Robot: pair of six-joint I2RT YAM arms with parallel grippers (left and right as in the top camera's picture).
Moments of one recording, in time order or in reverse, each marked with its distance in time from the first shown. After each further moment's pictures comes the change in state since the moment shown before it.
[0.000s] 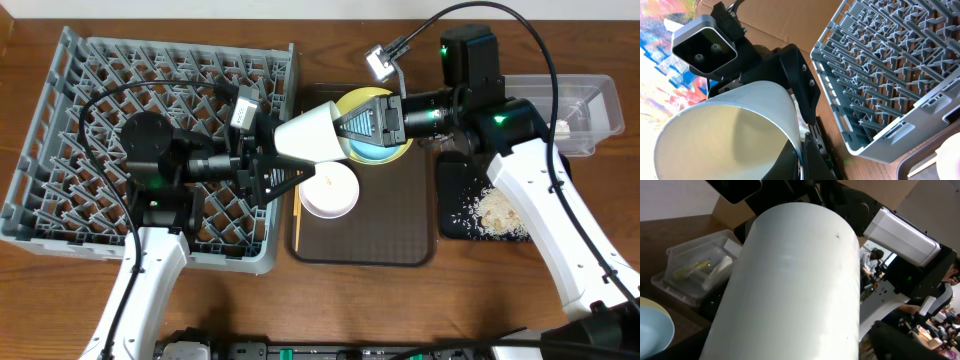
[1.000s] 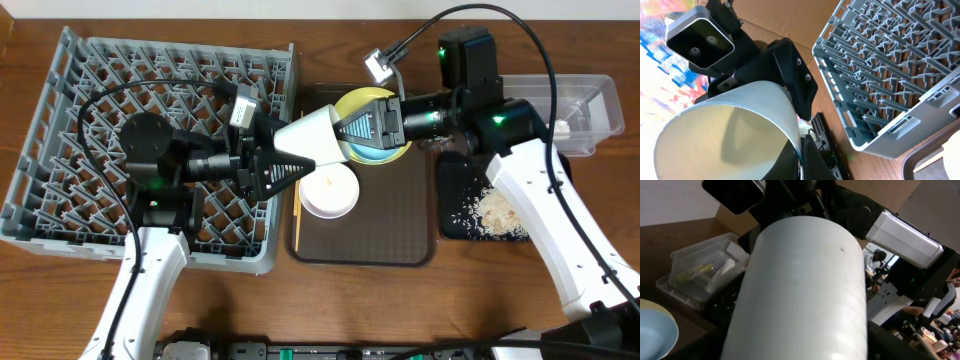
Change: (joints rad) left arm 0.000 0.000 0.000 0.016 -0.016 -0.004; right arm 0.008 0.000 0.000 -0.028 -0.007 0.000
